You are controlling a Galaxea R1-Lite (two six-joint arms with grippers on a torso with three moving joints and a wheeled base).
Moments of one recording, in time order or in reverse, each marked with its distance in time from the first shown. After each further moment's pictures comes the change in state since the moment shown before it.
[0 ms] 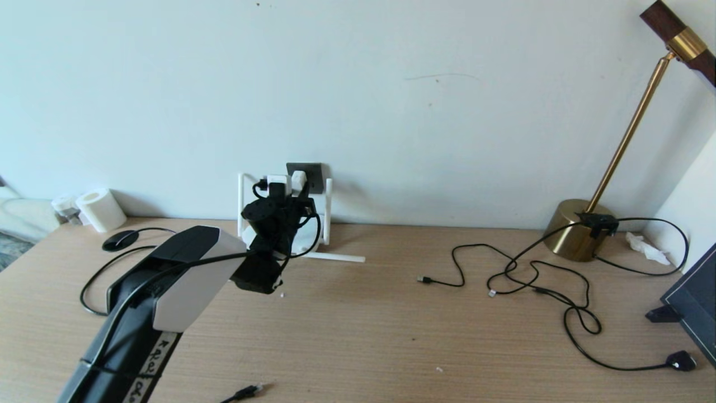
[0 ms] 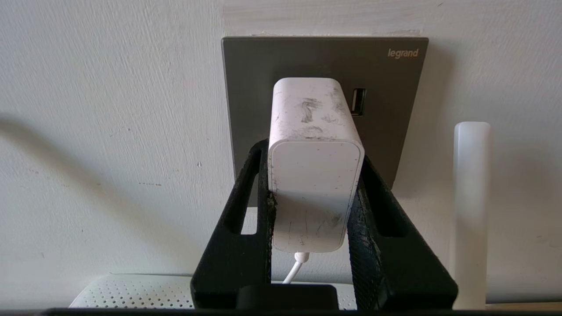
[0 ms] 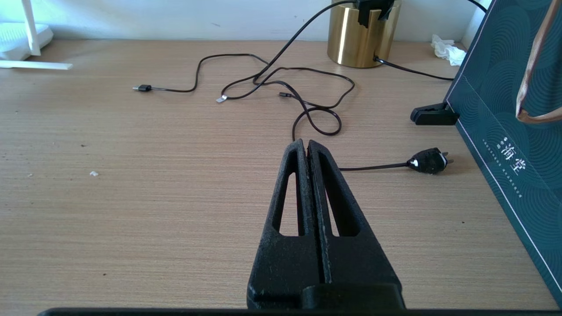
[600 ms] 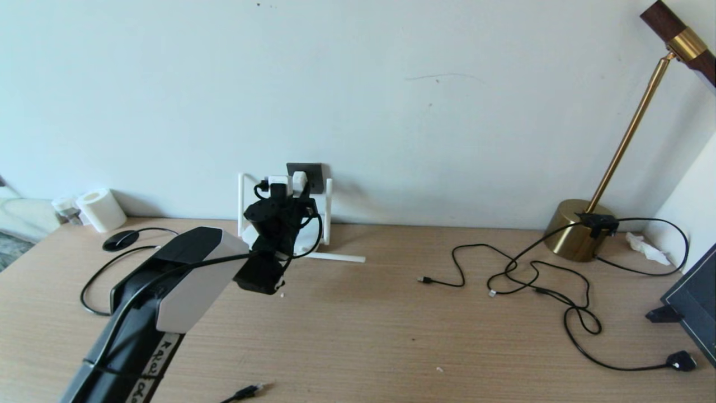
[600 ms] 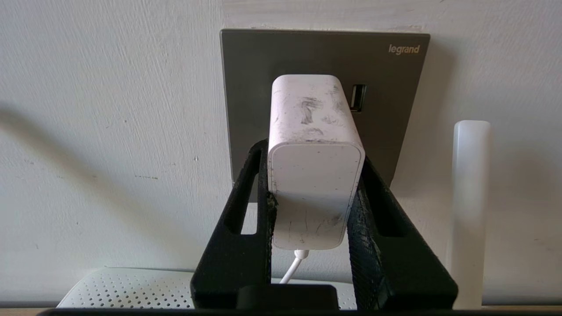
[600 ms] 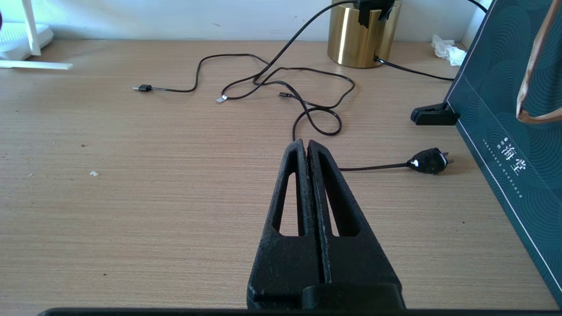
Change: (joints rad) left arm -0.010 0.007 -0.011 0.005 0.017 -0.014; right arm 0.000 0.000 0.000 0.000 0.000 0.000
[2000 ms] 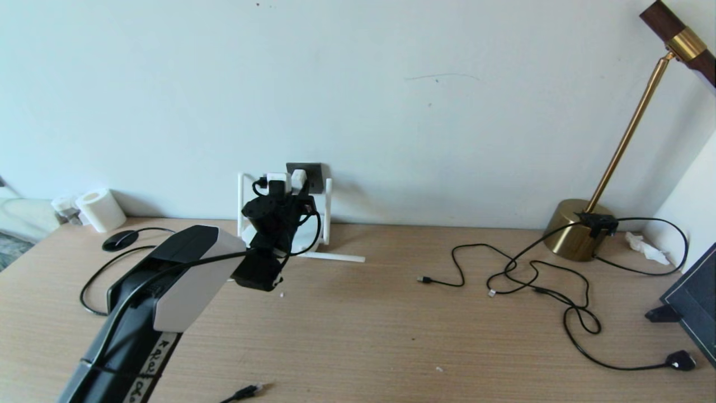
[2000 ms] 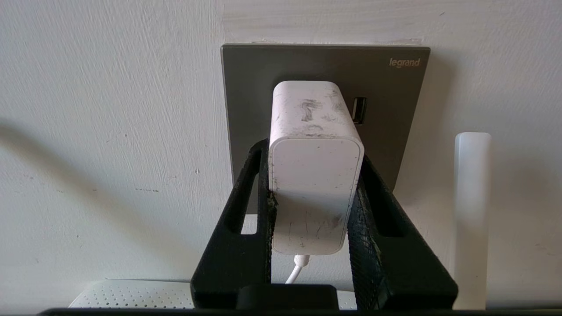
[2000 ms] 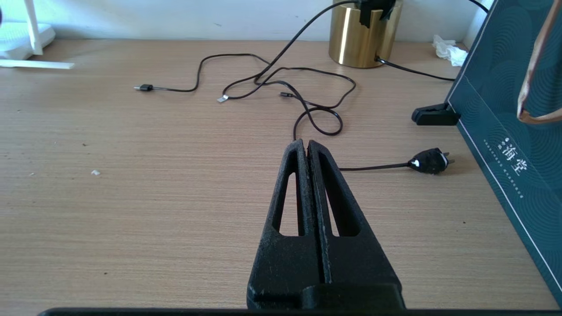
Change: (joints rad) left arm 0.020 -0.004 -0.022 0.021 -0.009 0.000; right arm 0.000 0.000 0.000 0.000 0.000 0.000
